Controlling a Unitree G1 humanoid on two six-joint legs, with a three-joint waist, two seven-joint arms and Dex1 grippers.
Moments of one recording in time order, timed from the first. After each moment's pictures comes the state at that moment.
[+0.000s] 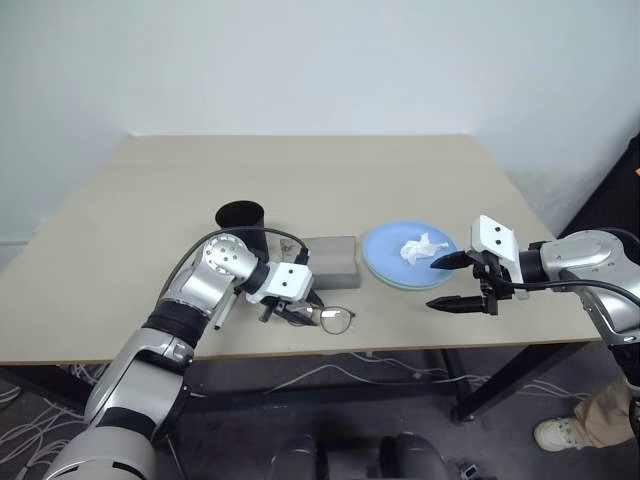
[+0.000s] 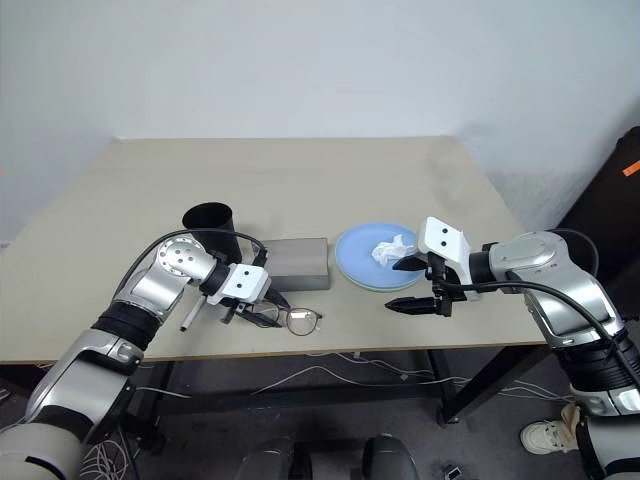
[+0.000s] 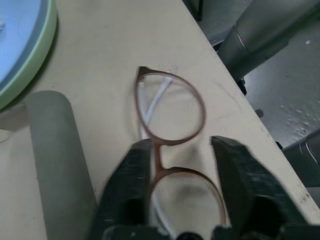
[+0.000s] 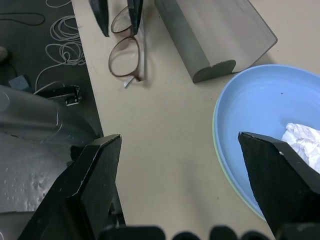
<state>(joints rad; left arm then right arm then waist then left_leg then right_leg) -0.76 0.57 -0.41 0.59 0.05 -0.29 -1.52 -0.53 -0.88 0.19 -0.15 0.31 0.61 1.22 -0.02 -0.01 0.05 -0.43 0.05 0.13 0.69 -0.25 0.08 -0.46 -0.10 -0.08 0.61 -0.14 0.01</state>
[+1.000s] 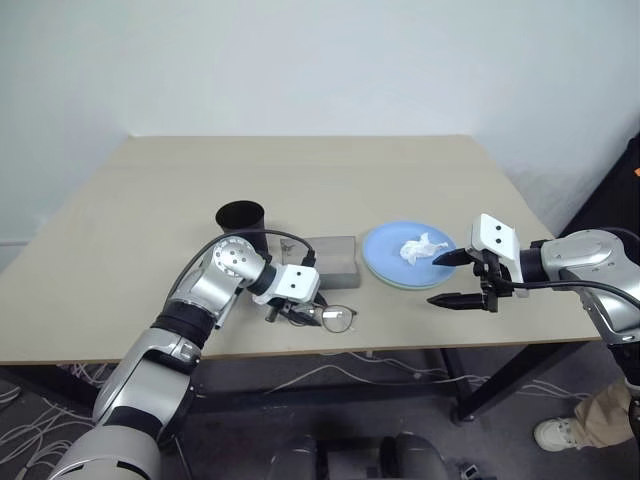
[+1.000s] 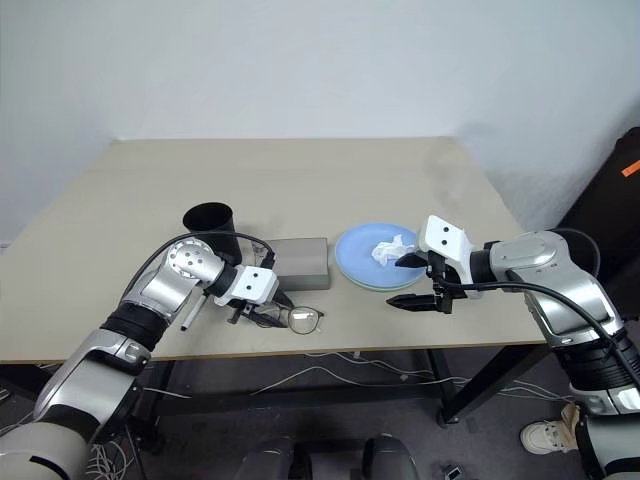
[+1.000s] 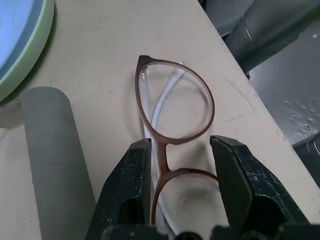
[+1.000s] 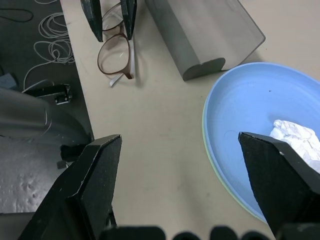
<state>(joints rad) -0.76 0.54 -0.41 0.60 0.10 -0.26 -1.48 -0.54 -0.88 0.19 -0.13 0.29 0.59 1.20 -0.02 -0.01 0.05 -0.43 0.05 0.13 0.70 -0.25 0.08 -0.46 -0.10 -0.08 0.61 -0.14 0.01</state>
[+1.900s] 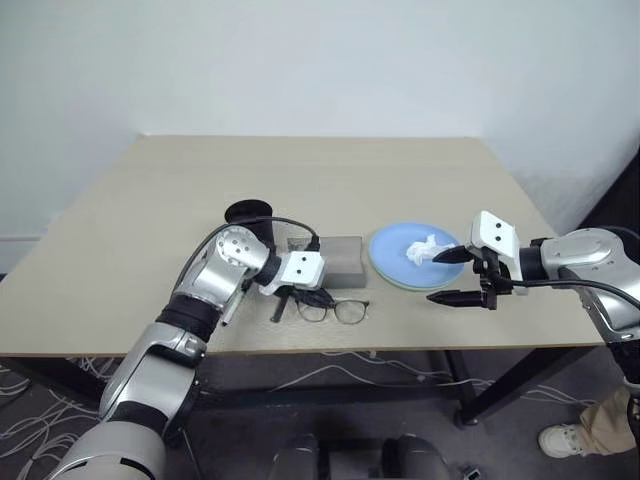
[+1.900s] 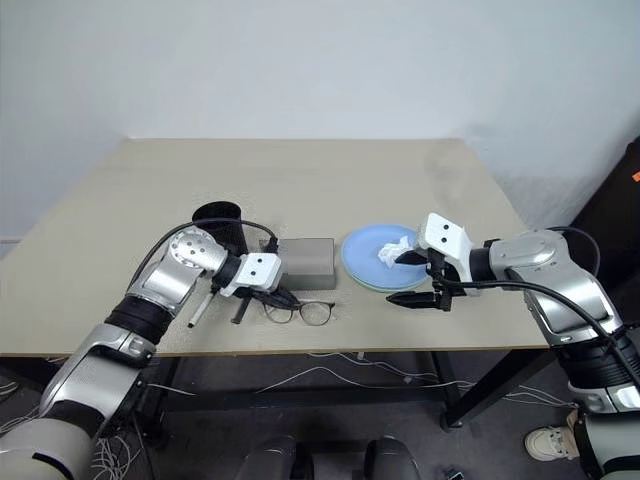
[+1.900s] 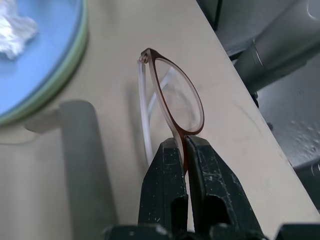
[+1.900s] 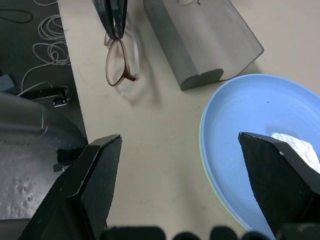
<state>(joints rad) -0.82 0.51 -0.37 0.56 0.03 -0.14 -1.50 -0.55 -0.87 0.19 -0.12 0.29 0.59 1.19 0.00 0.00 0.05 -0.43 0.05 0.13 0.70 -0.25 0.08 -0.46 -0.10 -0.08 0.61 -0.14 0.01</state>
